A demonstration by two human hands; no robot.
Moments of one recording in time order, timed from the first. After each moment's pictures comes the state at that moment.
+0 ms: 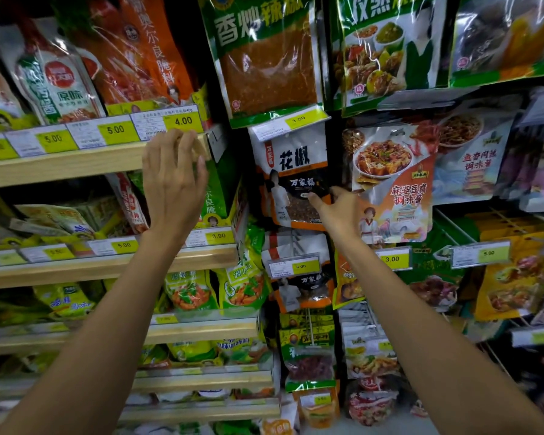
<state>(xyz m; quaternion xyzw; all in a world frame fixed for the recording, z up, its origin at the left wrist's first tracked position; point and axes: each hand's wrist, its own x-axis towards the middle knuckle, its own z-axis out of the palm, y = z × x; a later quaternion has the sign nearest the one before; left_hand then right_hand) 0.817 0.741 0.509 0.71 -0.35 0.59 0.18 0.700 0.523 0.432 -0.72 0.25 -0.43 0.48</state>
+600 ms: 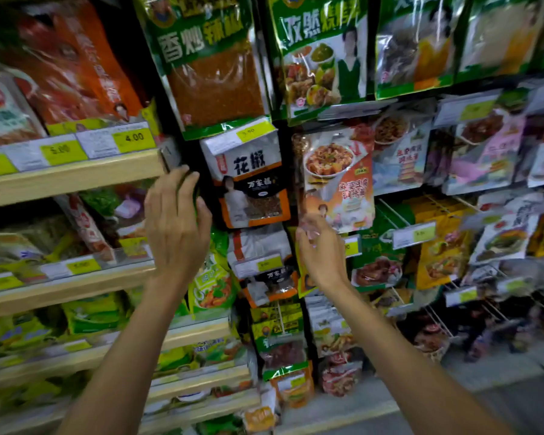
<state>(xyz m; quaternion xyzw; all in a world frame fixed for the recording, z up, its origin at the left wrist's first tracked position) 0.750 0.723 0.480 0.67 -0.43 0.53 0.28 0.606 0.571 0.419 -0.77 0.28 -0.37 0.43</state>
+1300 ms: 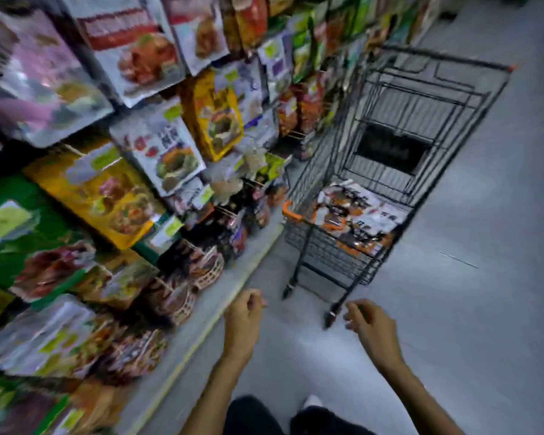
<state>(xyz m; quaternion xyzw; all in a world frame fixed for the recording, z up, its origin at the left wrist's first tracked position) 0.235 0.477 0.211 0.70 -0.49 -0.40 0.34 0.012 0.508 0.198 -0.45 0.74 -0.34 0.38</state>
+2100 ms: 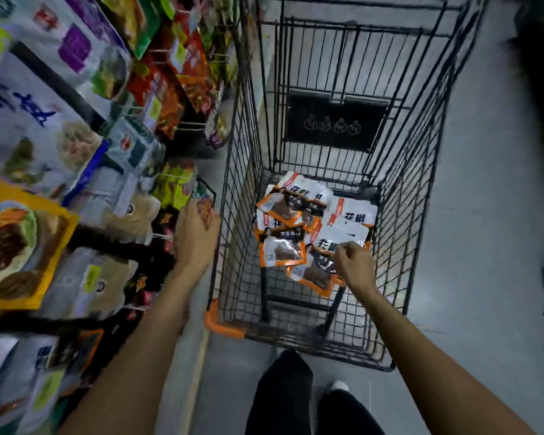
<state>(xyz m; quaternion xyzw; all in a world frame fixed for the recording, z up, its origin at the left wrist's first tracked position) 0.072 -0.033 0.153 0.64 -0.70 -0.26 0.18 -0.151 0.118 0.072 -0.24 0.84 -0.34 0.36</state>
